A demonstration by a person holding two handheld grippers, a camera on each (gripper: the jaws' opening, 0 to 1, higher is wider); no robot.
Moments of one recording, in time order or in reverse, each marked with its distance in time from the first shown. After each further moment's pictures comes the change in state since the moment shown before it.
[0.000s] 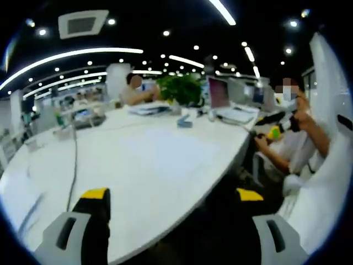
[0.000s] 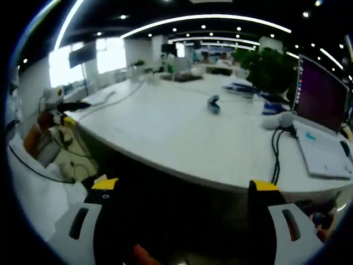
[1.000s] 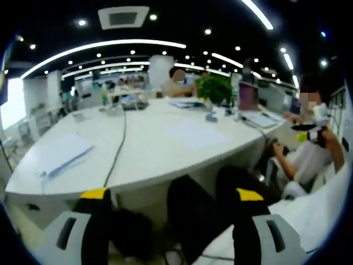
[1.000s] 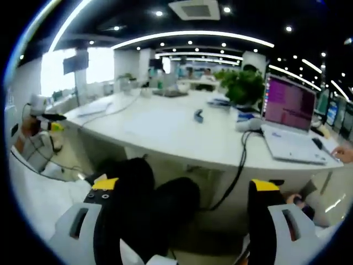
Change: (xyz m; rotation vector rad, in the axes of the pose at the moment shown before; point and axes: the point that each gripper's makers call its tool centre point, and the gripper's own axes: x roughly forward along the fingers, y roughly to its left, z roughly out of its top) left arm -0.133 -0.010 -0.045 -0.169 0.030 0.273; right arm -0.104 0.023 -0.022 -0.004 -0.125 -0.132
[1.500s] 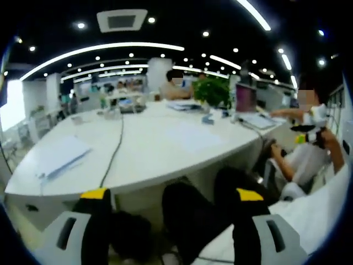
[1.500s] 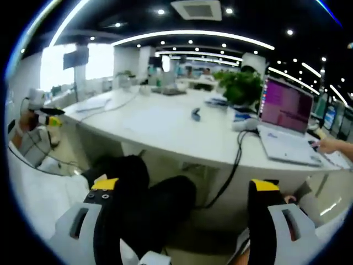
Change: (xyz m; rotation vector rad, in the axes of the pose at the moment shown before) left arm -0.001 -0.014 0.004 0.013 -0.017 -0.010; right arm -0.006 -0.005 -0.004 -0.028 0.012 -0.024
